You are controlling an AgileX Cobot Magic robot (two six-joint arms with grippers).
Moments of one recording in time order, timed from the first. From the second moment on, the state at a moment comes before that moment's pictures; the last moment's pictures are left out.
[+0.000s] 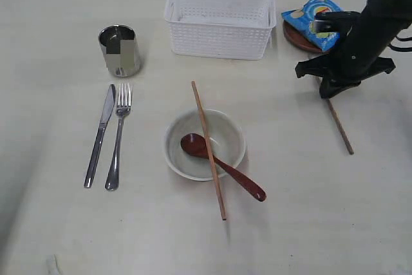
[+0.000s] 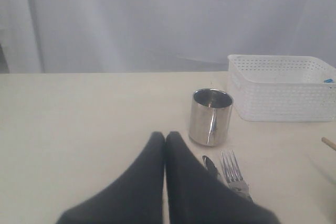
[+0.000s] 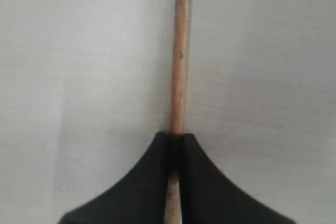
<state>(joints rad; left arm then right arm) -0.16 0.00 0.00 -0.03 0.22 -0.04 0.13 2.06 -1.20 0.06 0.70 -0.09</state>
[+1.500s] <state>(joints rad) -0.16 0.00 0.00 -0.03 0.22 -0.04 0.71 1.77 -1.18 0.47 0.73 0.16</state>
